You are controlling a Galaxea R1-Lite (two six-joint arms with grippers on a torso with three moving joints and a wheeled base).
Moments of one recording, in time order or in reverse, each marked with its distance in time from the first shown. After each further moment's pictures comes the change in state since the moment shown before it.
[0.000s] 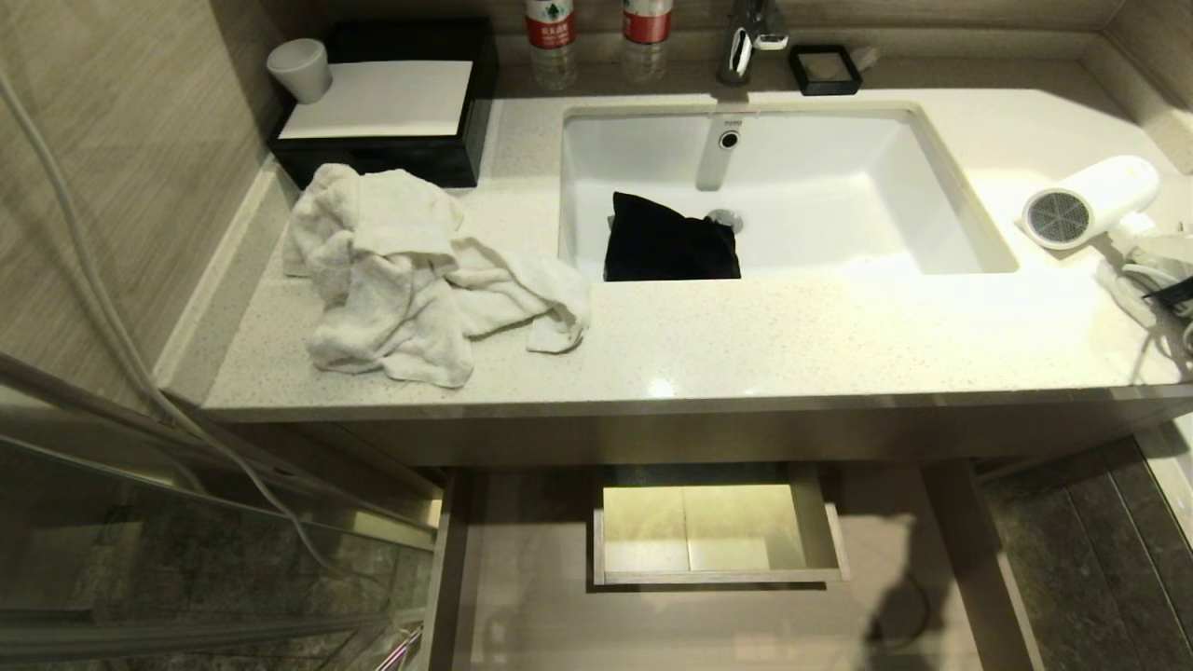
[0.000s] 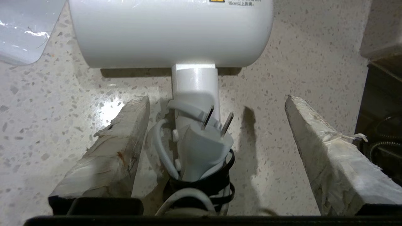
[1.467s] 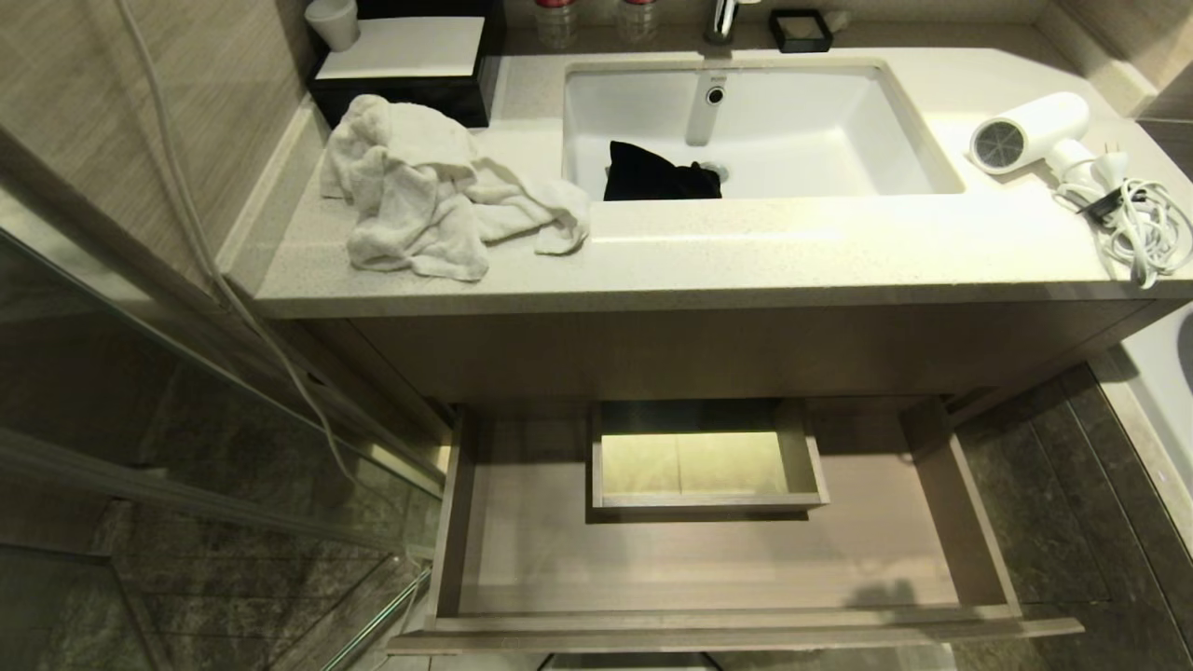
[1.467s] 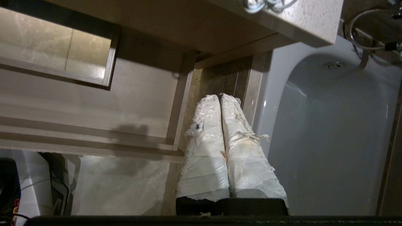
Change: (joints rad) left arm 0.000 0.000 0.000 0.000 0.000 0.000; right arm -0.024 -0.723 0.645 0.150 -0.198 -0.034
